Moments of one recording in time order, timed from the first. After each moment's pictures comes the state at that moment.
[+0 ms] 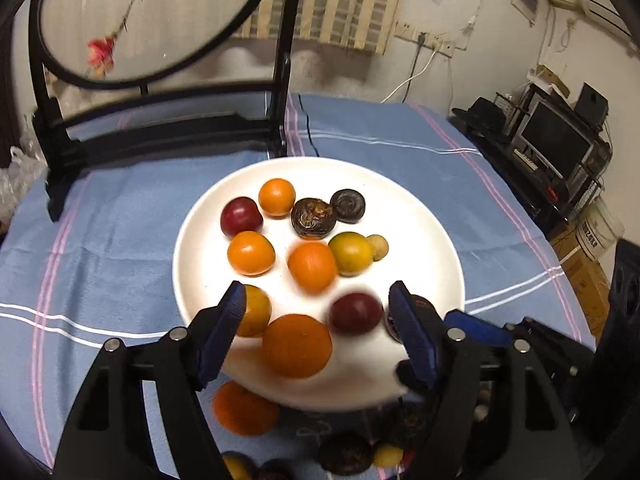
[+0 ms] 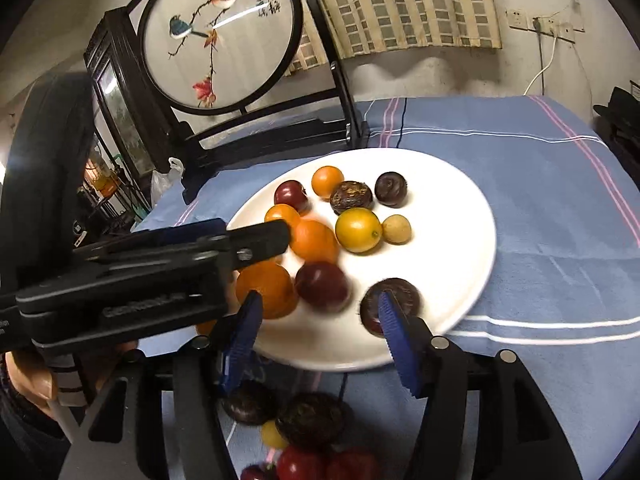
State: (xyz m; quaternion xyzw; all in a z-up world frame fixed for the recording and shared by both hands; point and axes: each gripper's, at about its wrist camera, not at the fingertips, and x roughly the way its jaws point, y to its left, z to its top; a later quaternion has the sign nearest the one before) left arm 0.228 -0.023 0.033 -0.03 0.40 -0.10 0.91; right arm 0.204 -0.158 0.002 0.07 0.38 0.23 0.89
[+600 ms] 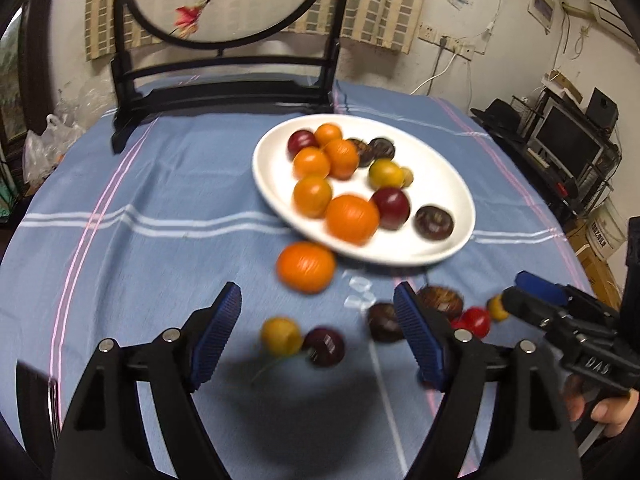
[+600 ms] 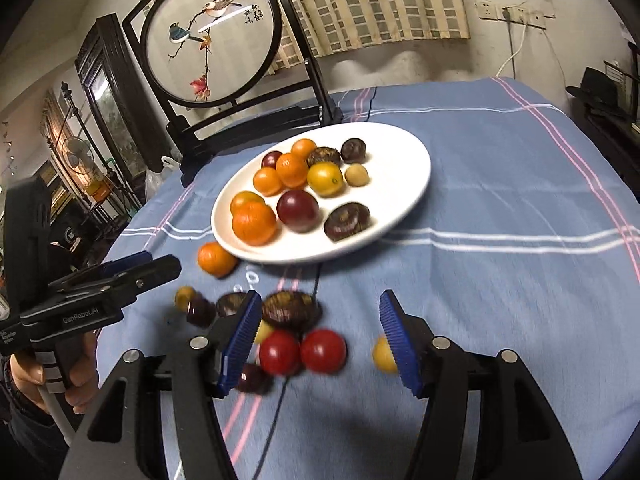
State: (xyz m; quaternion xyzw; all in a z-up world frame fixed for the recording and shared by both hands) left arm 0.125 0.022 0.010 -0.05 0.41 -0.05 0.91; right arm 0.130 -0.195 -0.017 0.08 0.39 0.19 0.90
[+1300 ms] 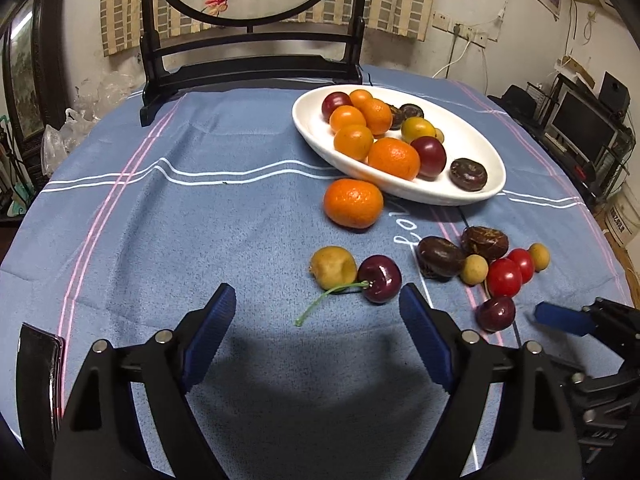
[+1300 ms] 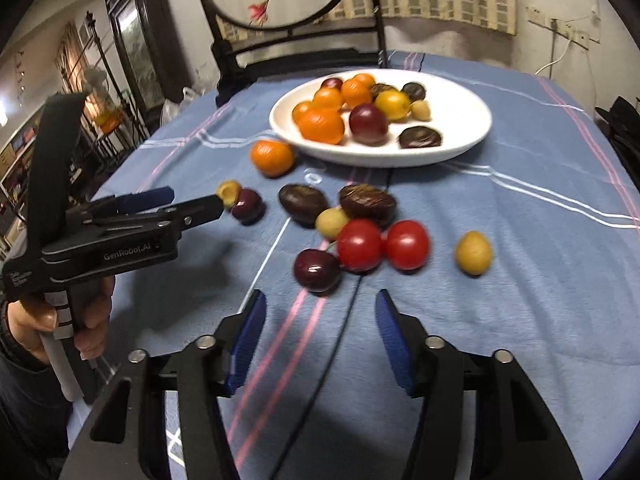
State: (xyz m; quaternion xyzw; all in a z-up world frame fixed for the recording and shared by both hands) left arm 0.095 0.038 -0.024 -0.03 0.42 -0.03 0.91; right arm 0.090 -0.132 -0.040 -0.02 0.45 0.23 0.86
